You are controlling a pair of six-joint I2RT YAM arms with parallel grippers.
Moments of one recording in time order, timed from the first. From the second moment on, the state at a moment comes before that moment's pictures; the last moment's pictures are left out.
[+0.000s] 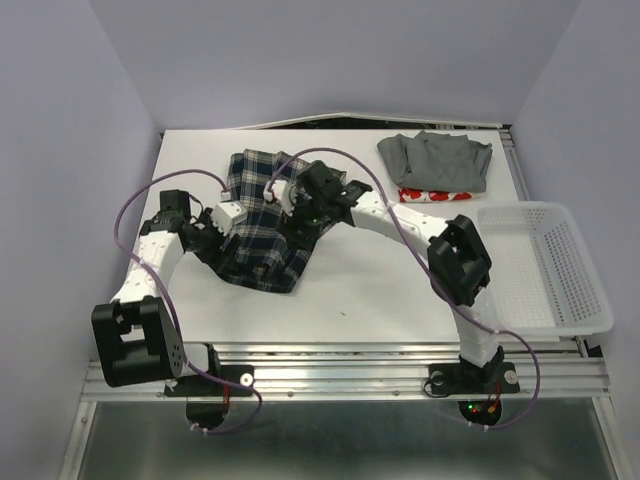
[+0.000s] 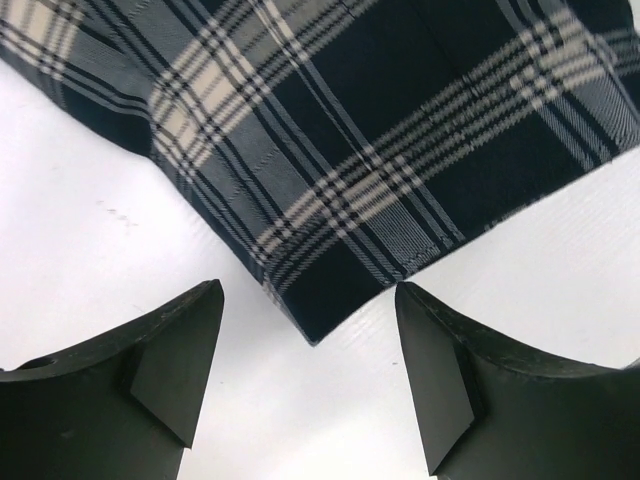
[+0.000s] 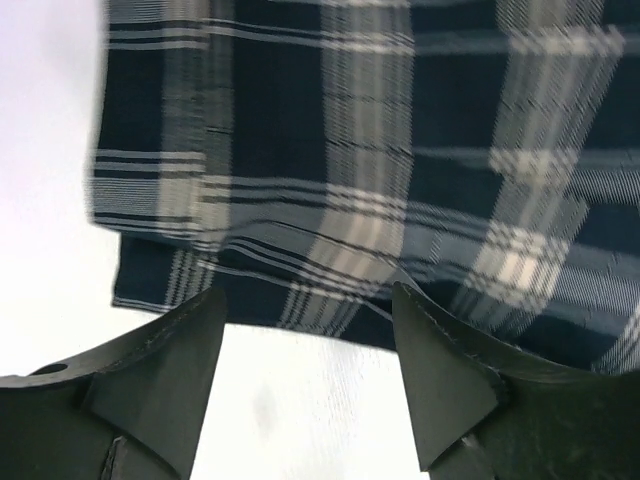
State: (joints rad) left arm 0.11 1.32 0.92 -0.70 0.50 0.80; right arm 0.82 2.08 1.78 -0.54 -0.42 -0.48
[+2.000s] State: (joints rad) left arm -0.39 1.49 0.78 -0.45 0.45 0.99; right arm 0.42 2.04 1.58 -0.41 -0.68 0.42
